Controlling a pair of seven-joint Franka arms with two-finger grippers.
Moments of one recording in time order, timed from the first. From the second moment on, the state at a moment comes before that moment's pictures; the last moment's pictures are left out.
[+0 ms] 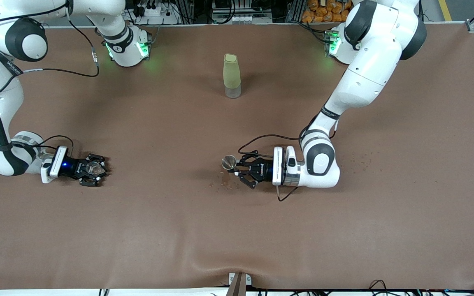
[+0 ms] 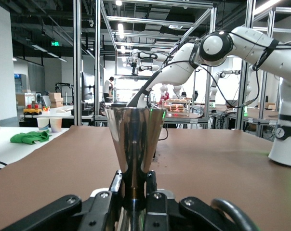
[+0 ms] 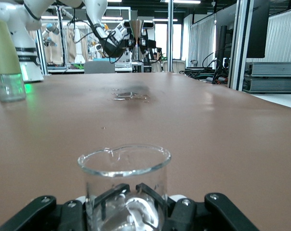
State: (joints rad) left arm -0.31 0.99 -0.20 -1.37 -1.70 1.90 2.39; right arm -0.49 1.02 0.03 -1.57 1.15 1.55 -2.64
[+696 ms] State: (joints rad) left arm -0.34 1.03 -0.20 -1.35 -1.80 1.92 2.52; right arm -0.29 0.89 0.10 -1.52 1.23 1.54 -2.36
